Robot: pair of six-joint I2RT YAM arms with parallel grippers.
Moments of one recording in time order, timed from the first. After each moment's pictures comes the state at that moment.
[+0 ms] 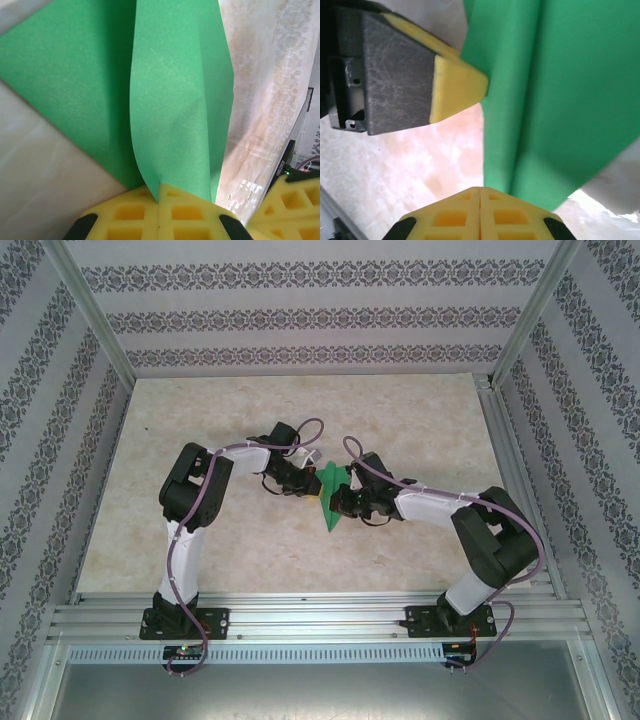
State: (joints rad) left arm -0.46 2.17 1.40 -0.49 0.82 -0.29; right arm 0.59 1.62 0.78 -0.09 -0.40 0.77
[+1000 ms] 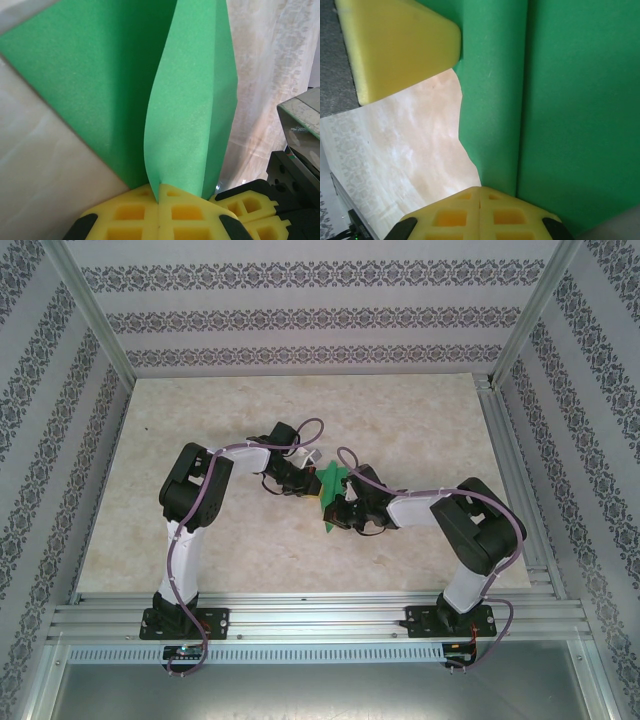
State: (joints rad) left arm -0.46 2.17 1.40 -0.49 0.82 -0.29; right arm 0.62 1.74 0.71 0.09 -0.46 0.87
